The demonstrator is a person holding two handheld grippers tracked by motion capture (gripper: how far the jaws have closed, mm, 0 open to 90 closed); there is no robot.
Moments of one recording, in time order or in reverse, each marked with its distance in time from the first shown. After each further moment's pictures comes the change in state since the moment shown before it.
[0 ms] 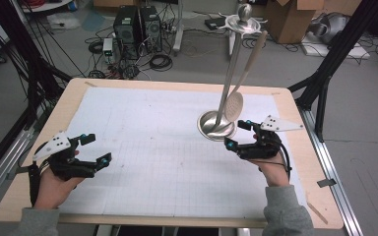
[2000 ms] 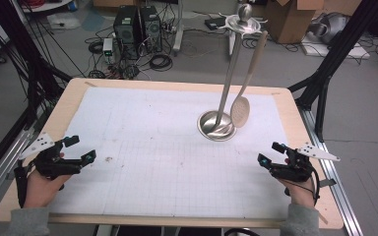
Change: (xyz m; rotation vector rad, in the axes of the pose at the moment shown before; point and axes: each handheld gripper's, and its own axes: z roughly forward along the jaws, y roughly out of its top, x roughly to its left) left arm 0.041 -0.024 -0.021 0.022 0.103 -0.083; right arm -0.031 -0.076 -0.081 -0.040 -0.197 0.163
